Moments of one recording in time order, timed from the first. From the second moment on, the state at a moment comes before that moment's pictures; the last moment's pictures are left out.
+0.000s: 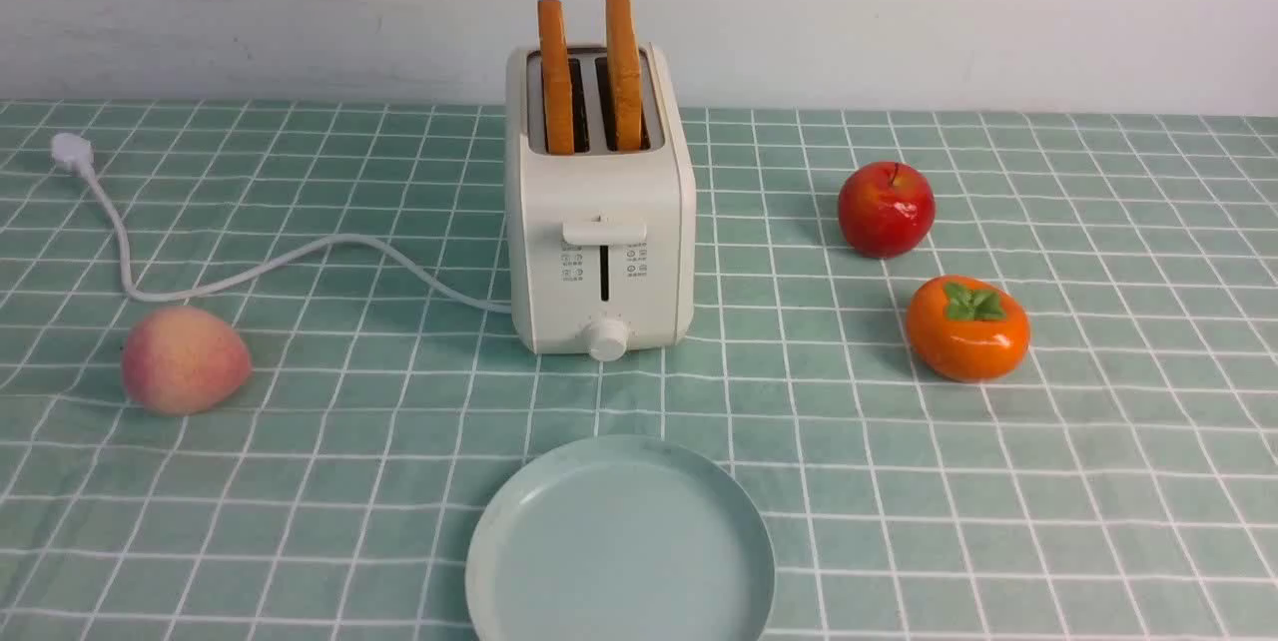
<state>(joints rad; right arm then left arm) -0.05 -0.02 0.02 -0.07 0.37 0.15 -0.06 -0.01 0.03 -0.01 0.39 -0.35</state>
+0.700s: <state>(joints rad) -0.05 -0.02 0.02 -0.07 0.37 0.15 -0.06 -0.01 0.03 -0.02 0.36 -0.35</state>
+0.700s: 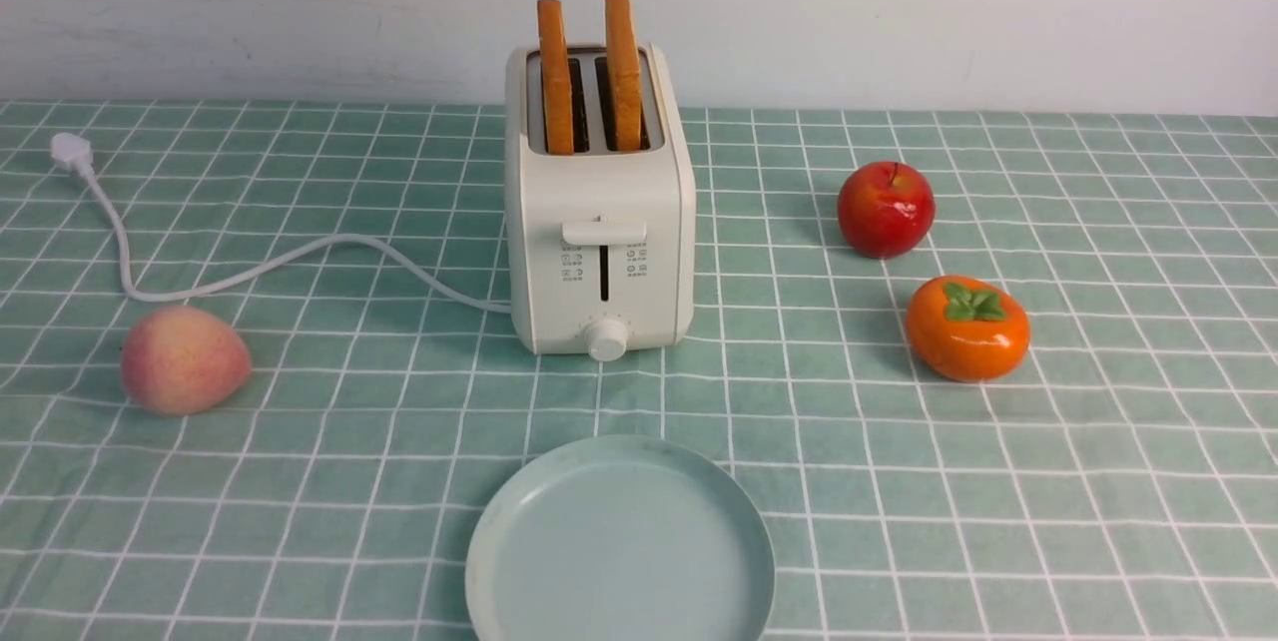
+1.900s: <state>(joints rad) -0.05 -0.02 -0.06 0.48 -0.05 0.32 -0.06 -0.01 -0.16 -0.30 -0.06 -0.50</state>
